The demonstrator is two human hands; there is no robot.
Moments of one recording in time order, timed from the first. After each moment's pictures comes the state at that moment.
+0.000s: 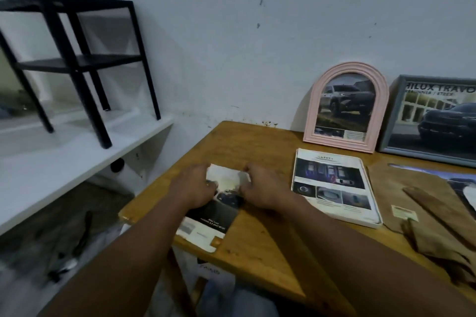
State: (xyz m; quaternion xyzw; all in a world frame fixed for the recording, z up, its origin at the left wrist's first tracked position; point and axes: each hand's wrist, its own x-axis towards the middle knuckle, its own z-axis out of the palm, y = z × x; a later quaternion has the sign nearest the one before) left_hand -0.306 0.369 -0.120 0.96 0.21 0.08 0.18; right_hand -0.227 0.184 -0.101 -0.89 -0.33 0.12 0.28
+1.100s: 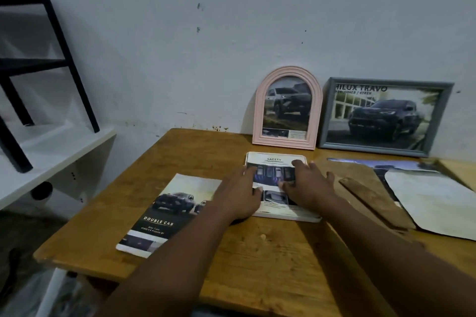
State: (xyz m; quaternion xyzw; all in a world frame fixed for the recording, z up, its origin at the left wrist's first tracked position) left_hand -0.214 0.203 -0.129 0.97 -0.01 0.06 0.24; right_hand -0.153 0.023 -0.117 -0.98 -0.11 -0.03 0.14
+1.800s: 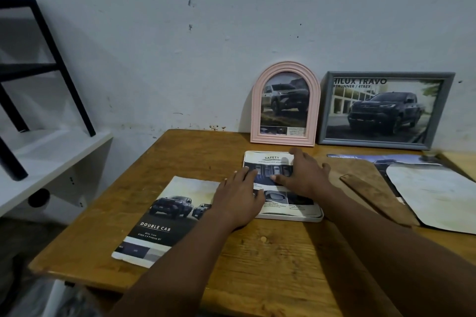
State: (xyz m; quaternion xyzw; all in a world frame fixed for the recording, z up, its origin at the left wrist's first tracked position) left_hand -0.209 0.201 -0.141 0.99 -0.01 0.06 0.15; right_hand -0.122 0.027 -0.124 -0.98 -0.11 -0.07 0.18
